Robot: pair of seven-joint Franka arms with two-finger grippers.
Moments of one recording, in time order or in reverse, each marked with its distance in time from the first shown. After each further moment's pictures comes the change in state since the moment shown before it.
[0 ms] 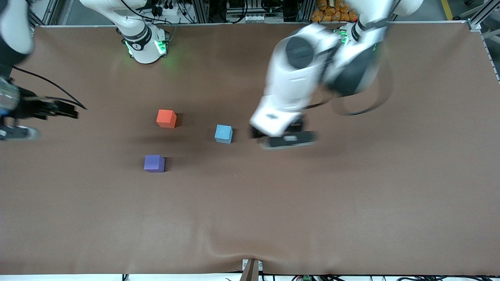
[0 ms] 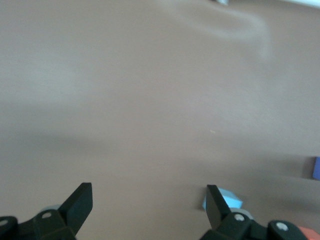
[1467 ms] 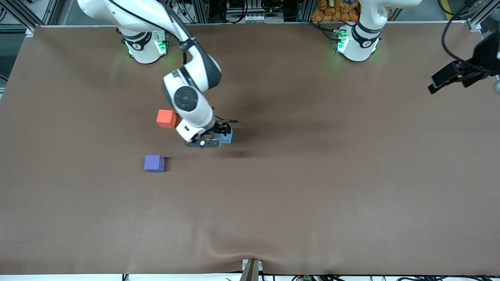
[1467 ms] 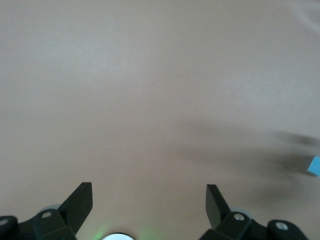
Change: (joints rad) left arm 0.484 -0.544 -0.003 -0.408 0.066 -0.233 0.520; right arm 0.651 0.309 0.011 -0.333 0.153 0.832 0.642
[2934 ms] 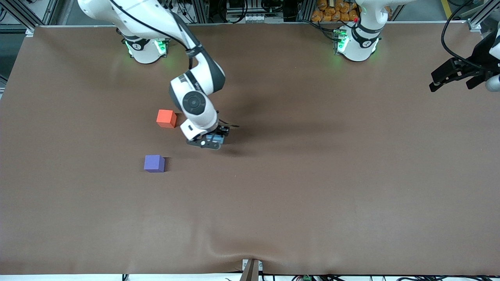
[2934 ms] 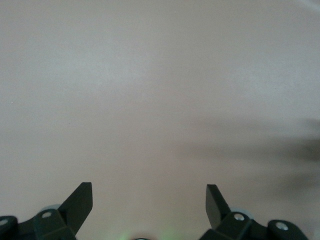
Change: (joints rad) left arm 0.294 0.004 -0.311 0.003 0.022 0.005 0.074; right arm -0.028 -0.004 -0.035 0.009 0.000 -0.124 0.113
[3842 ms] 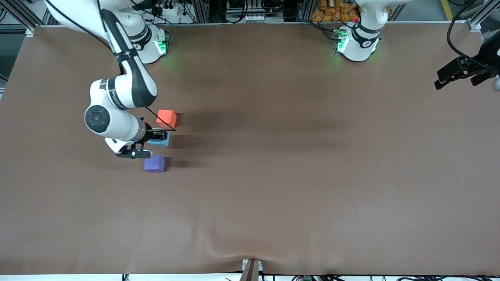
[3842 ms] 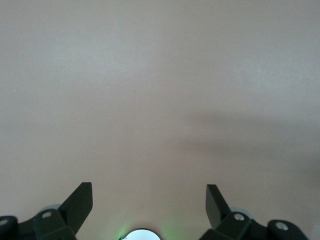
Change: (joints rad) left arm 0.023 0.000 -0.001 0.000 -0.009 -0.040 0.001; right arm -0.351 -0.173 -0.014 -0.208 -0.002 -0.008 -0.505
